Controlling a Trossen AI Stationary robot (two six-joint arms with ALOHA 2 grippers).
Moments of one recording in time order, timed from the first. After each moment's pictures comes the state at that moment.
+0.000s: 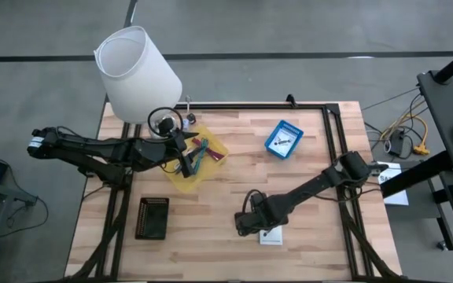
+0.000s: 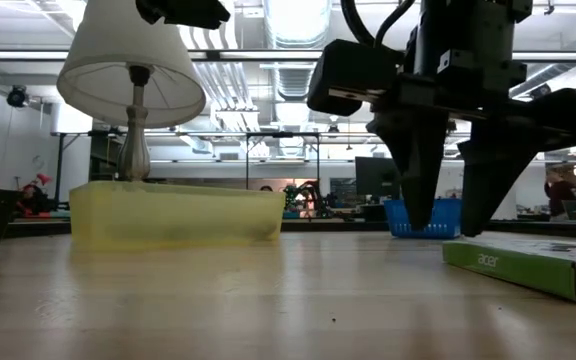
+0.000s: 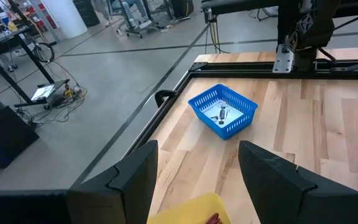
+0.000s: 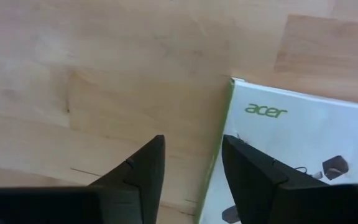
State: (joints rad) left arm -0.15 1.04 0.96 -0.25 -0.65 0.01; right arm 0.43 2.02 1.43 -0.83 0.05 1.90
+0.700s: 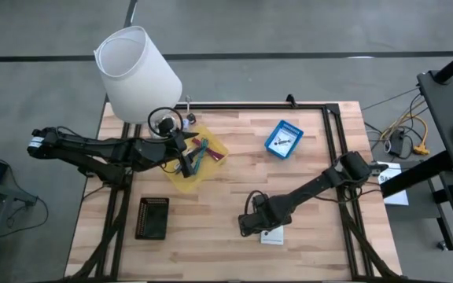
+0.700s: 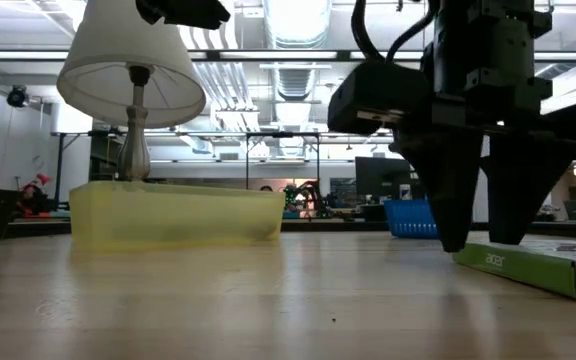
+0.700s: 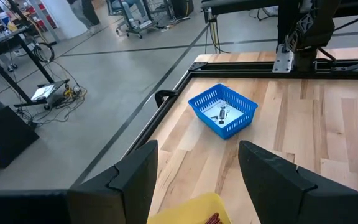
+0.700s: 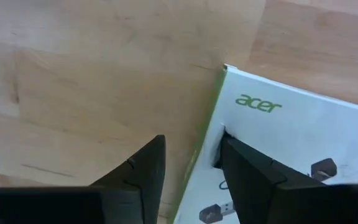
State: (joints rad) left arm -0.15 1.04 0.96 -0.25 -0.65 0.01; right arm 0.44 2.02 1.38 -0.82 0.00 1.86
